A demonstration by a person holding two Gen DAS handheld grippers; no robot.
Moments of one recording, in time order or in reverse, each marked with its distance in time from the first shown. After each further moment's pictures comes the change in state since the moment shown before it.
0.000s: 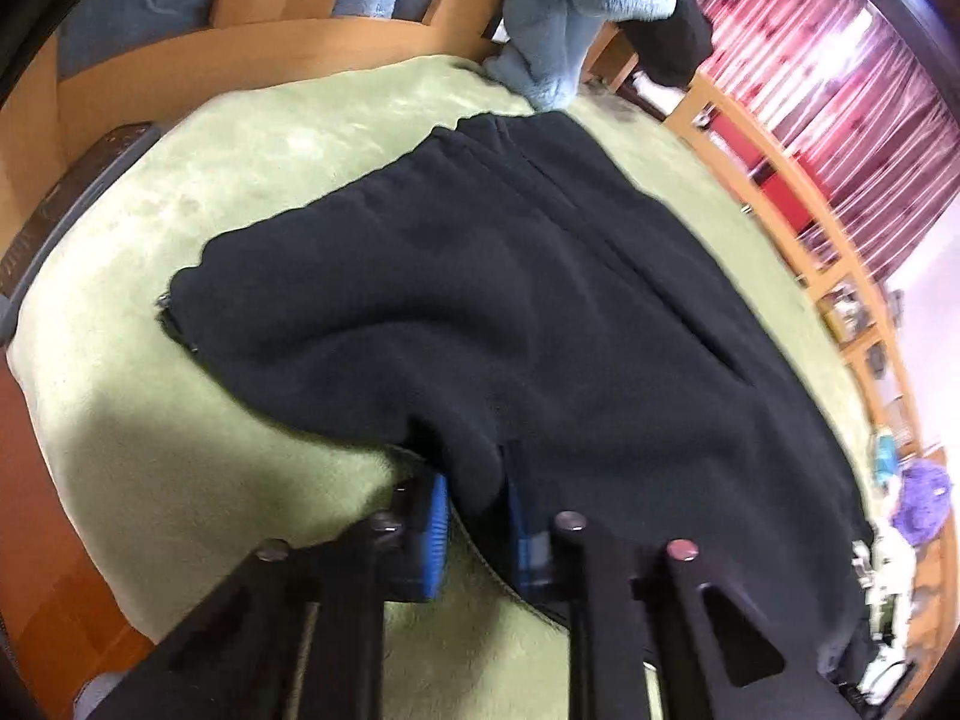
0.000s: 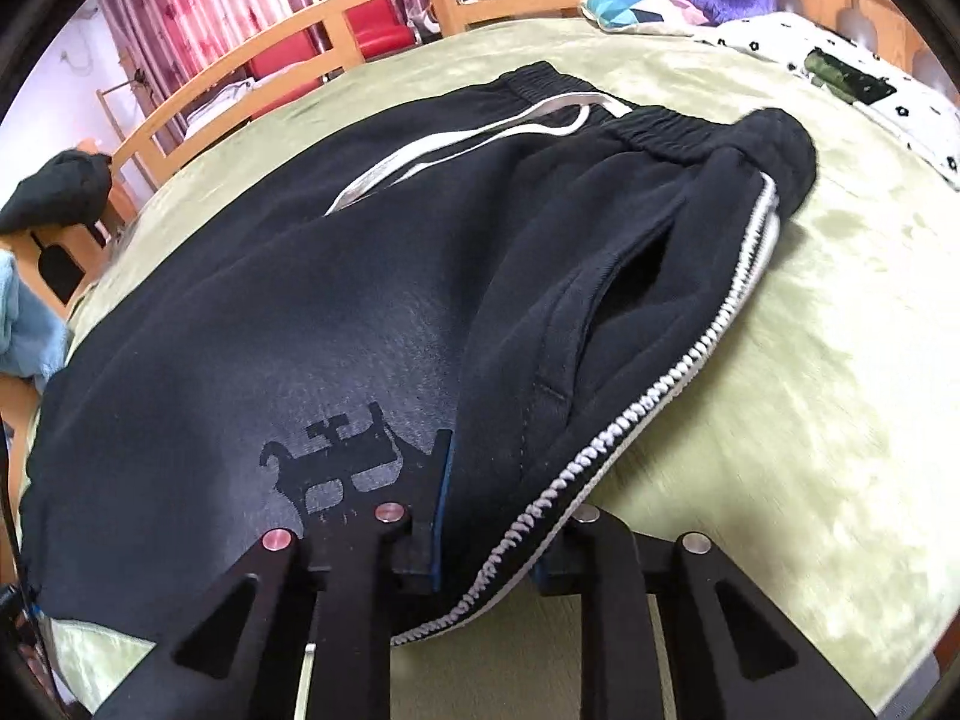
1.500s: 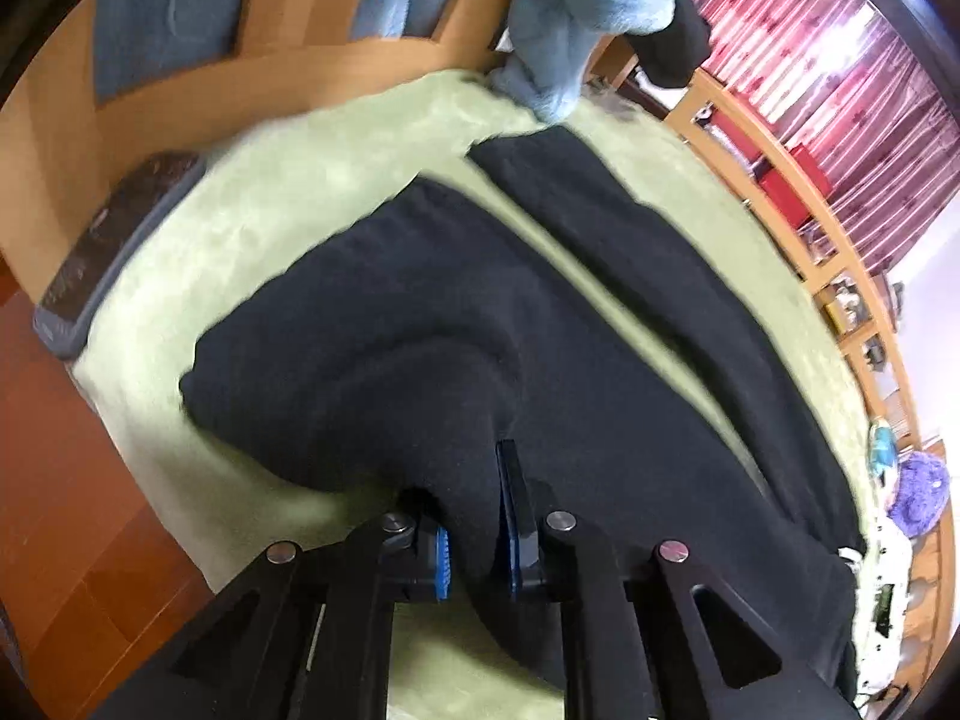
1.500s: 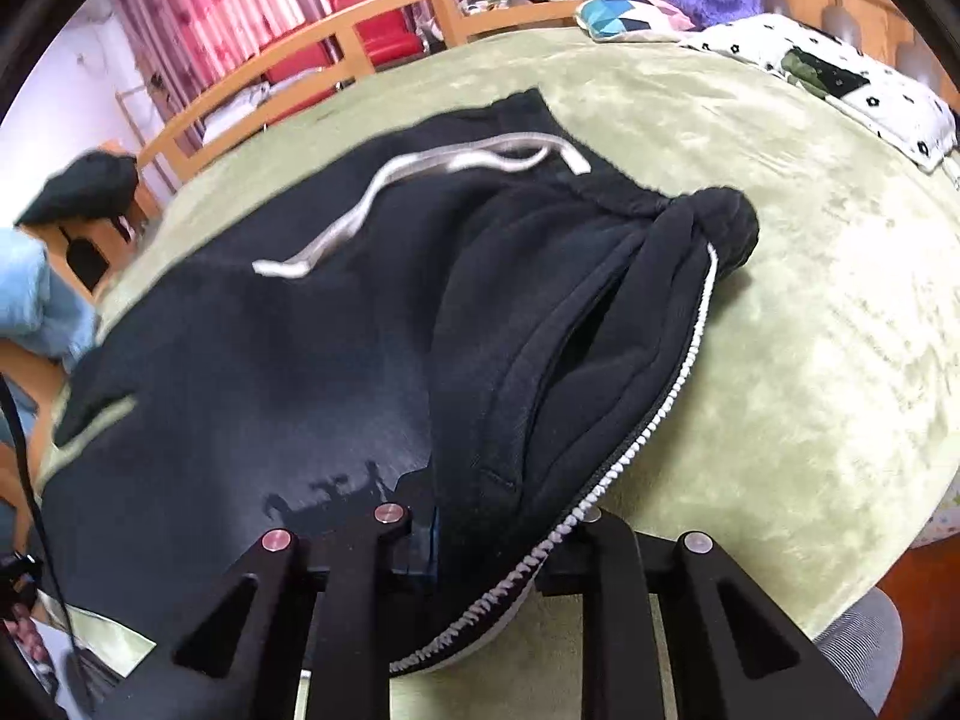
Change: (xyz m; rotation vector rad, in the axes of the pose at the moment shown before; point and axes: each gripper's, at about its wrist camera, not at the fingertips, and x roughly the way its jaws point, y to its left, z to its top) left arm -0.034 0.000 0.025 0.018 0.026 0.031; right arm -0.056 -0.030 -0.008 0.024 -0.002 0.061
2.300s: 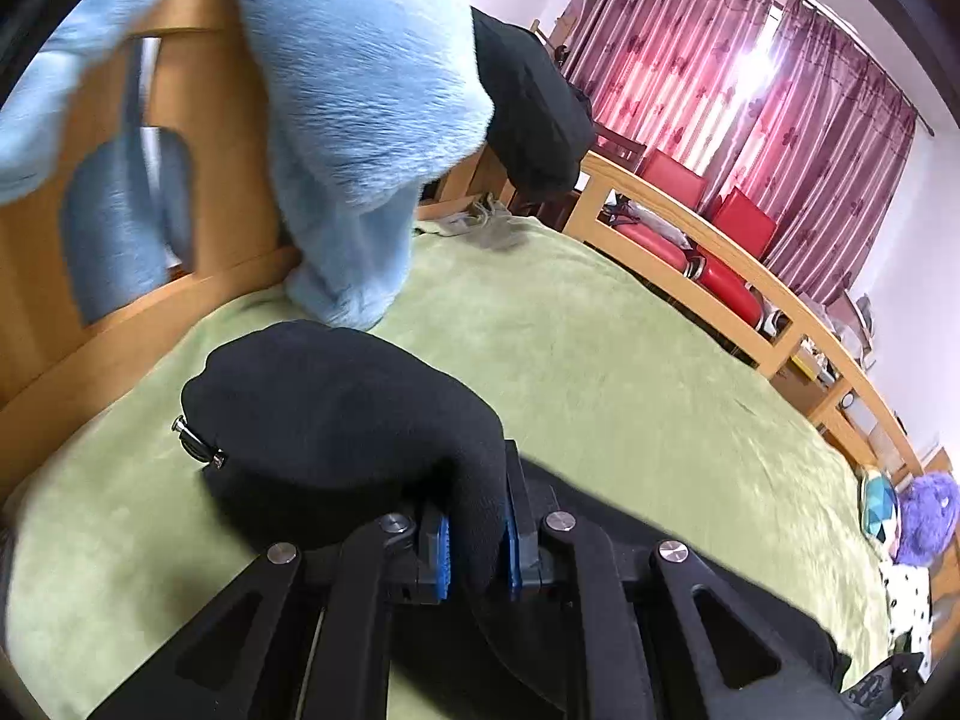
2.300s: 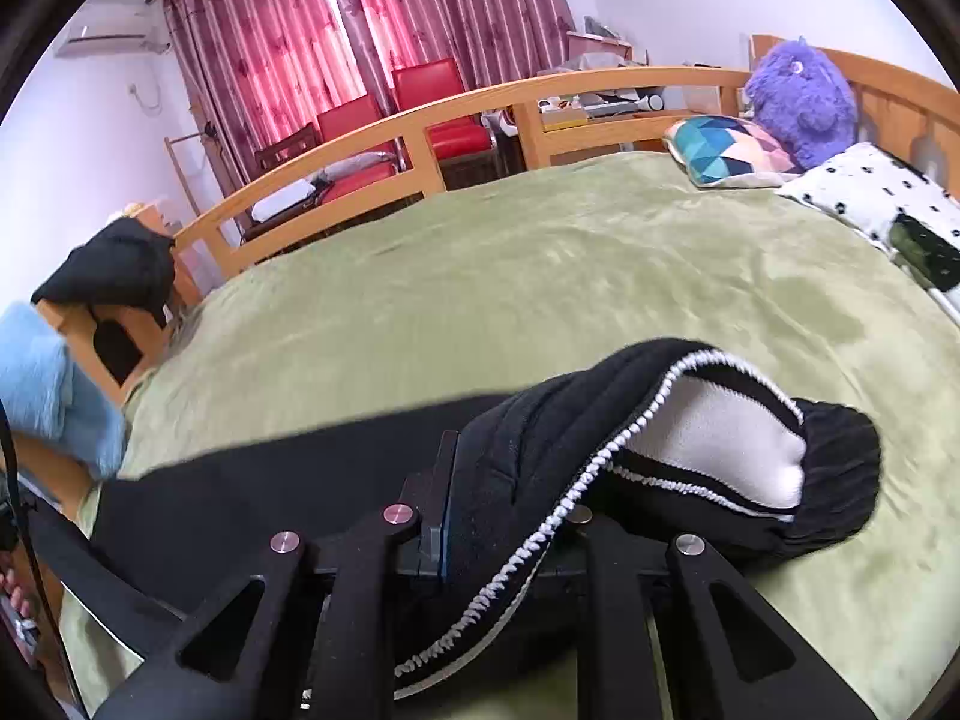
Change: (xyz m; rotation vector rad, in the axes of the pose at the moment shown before) left arm 0.054 -0.197 0.174 0.152 -0.267 -0.057; right arm 0.038 0.100 0.217 -0.108 -0.206 0.087
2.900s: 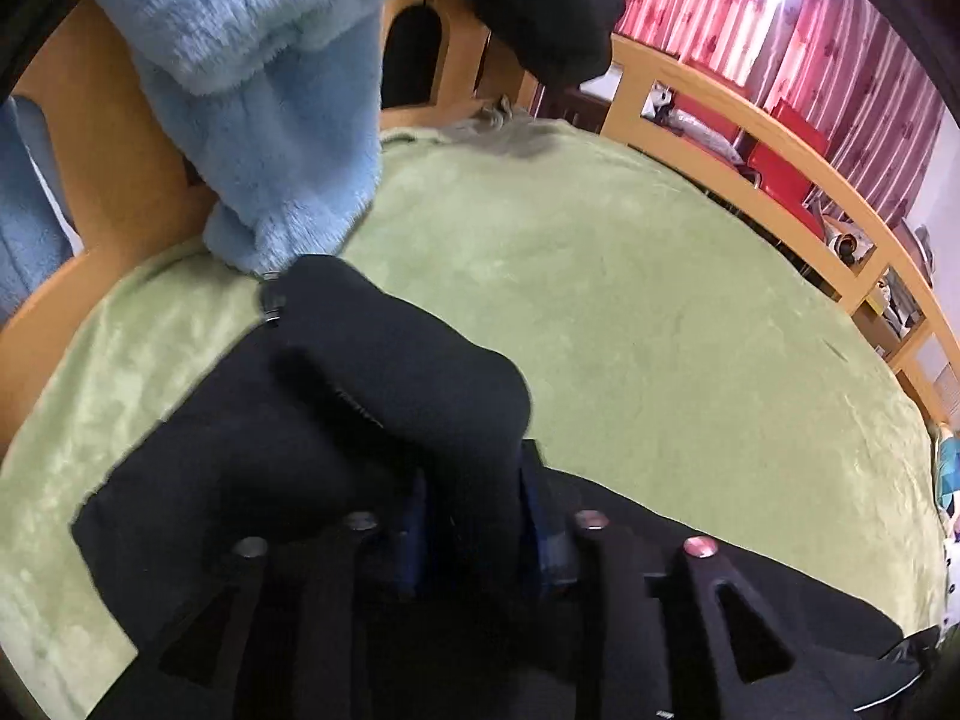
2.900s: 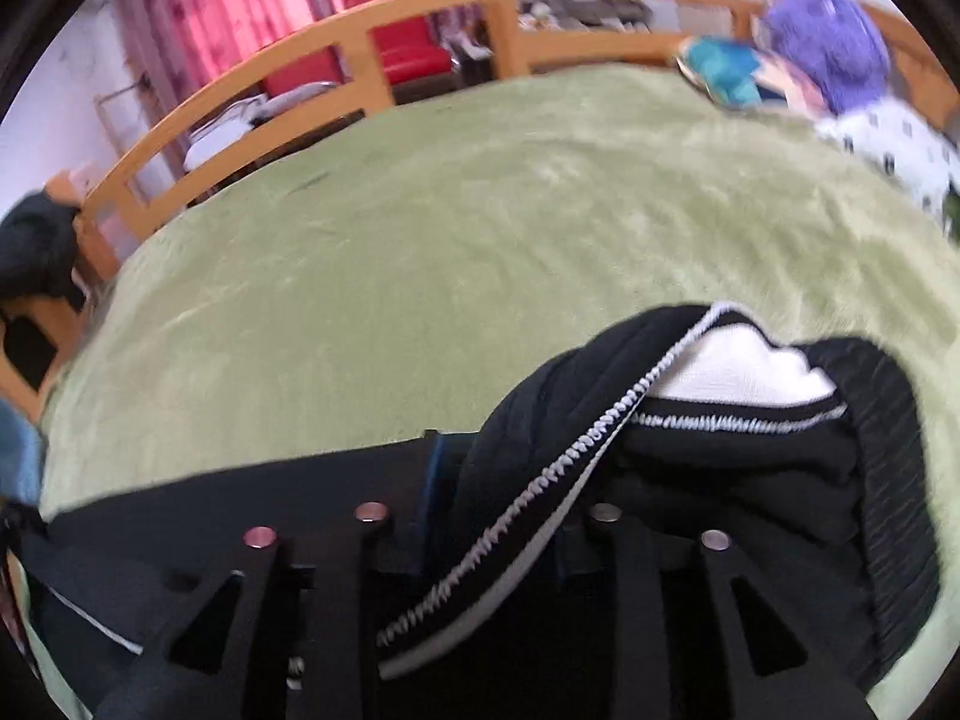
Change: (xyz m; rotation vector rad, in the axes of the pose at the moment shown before) left arm 0.146 -0.023 -0.003 0.089 0.153 0.139; right arm 0.176 0.004 0.020 -0.018 0.156 -0.122
